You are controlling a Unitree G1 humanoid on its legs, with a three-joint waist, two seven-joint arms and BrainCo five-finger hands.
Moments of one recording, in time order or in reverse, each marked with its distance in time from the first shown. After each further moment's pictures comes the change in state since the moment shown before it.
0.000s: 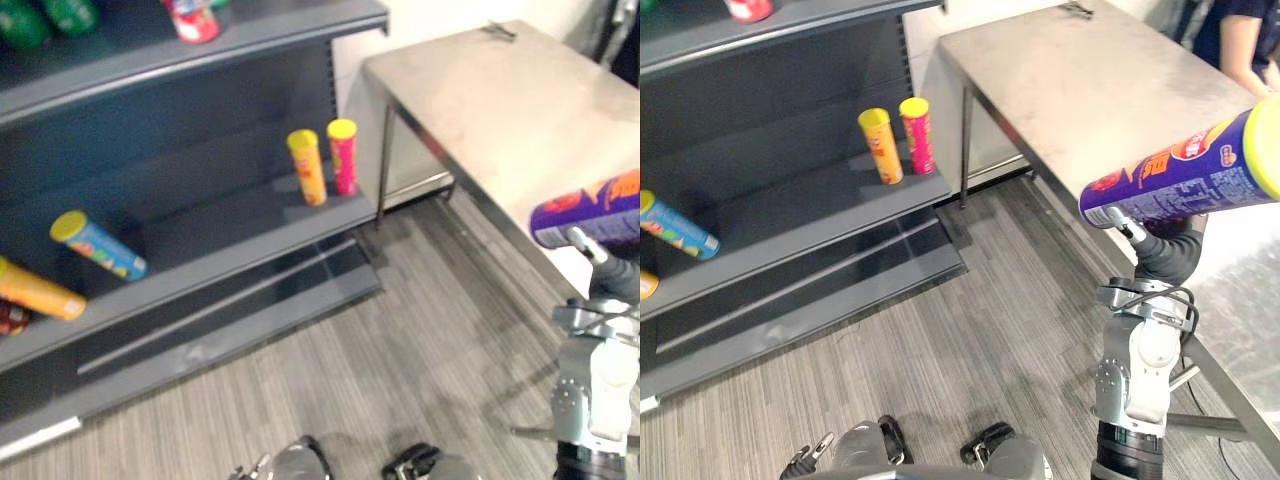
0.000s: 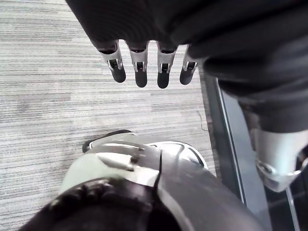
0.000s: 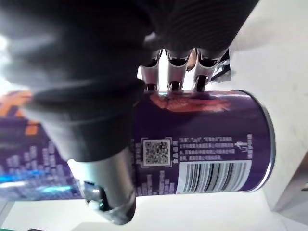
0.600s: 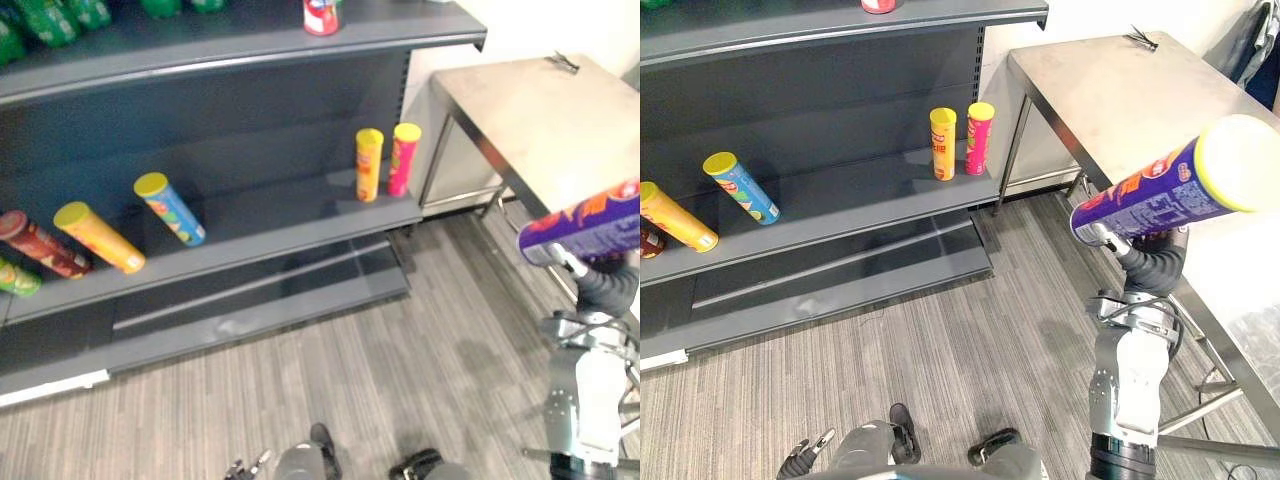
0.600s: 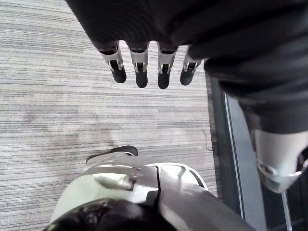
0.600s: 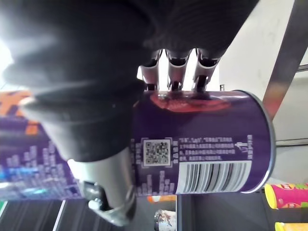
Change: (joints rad) left arm -0.006 0.014 -0.007 -0.009 0.064 -0.003 0.020; right arm 0.049 0.040 0.052 0.040 -0.080 0.007 -0.004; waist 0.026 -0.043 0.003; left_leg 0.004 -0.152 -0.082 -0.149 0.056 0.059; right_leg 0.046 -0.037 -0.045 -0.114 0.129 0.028
